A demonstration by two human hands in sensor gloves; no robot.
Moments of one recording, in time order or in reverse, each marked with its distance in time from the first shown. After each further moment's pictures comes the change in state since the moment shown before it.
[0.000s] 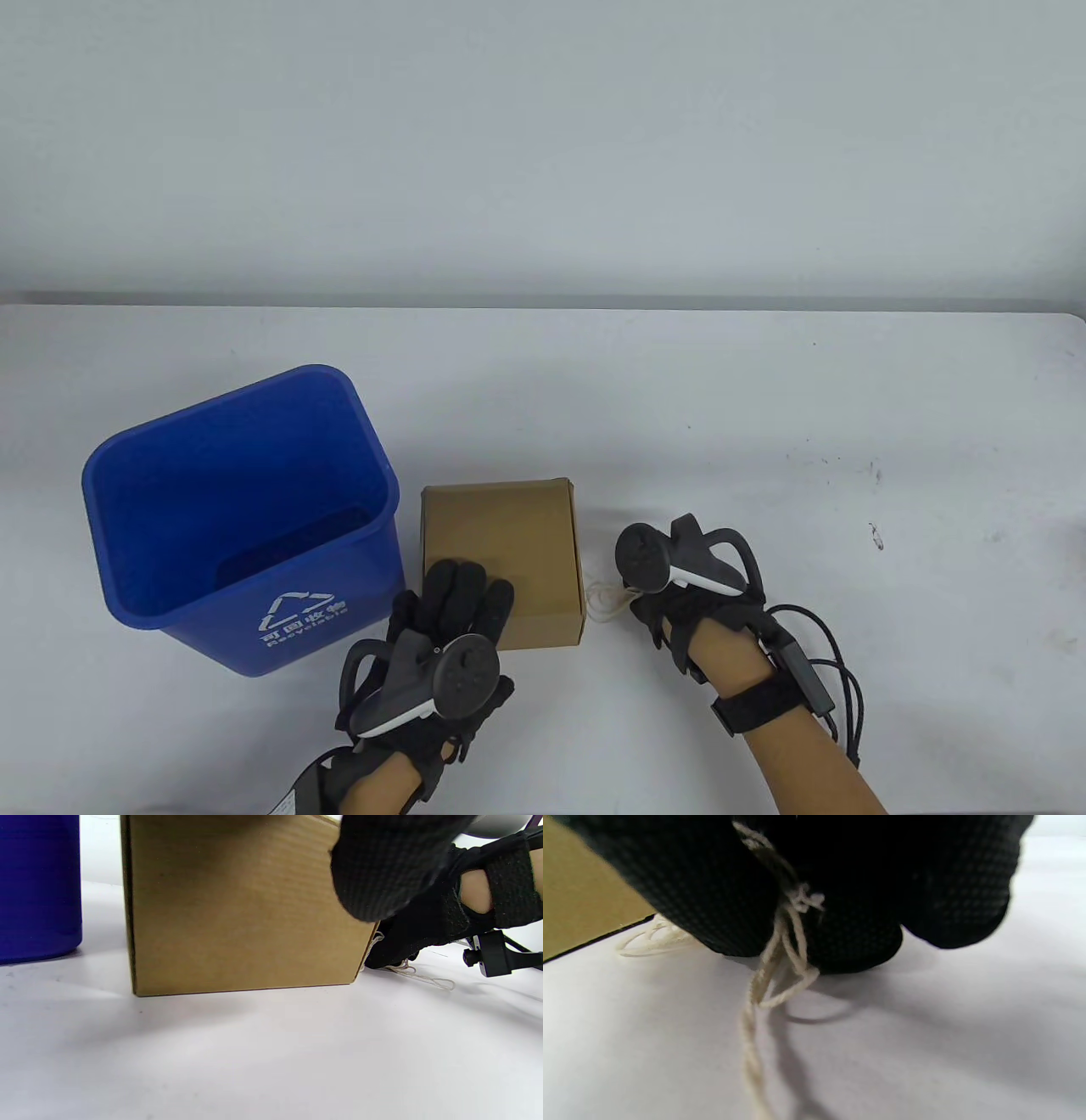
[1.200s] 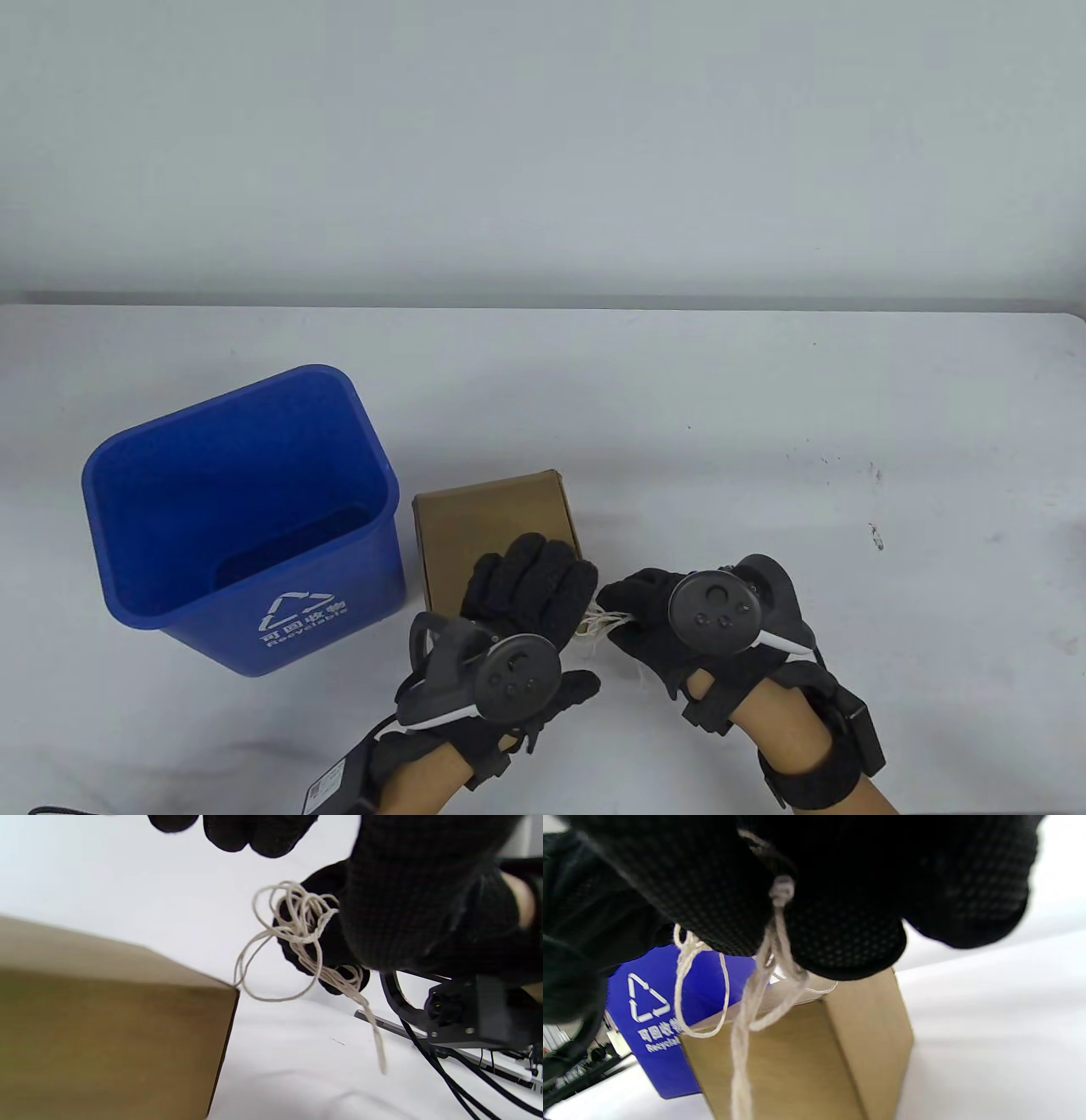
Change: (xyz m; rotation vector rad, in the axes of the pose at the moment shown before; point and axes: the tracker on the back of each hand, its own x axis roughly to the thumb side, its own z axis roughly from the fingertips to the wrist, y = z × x) left_hand 0.072 0.065 -0.005 0.280 -0.248 0.051; right_hand 0.036 -0.078 0.095 -0.333 -0.338 -0.368
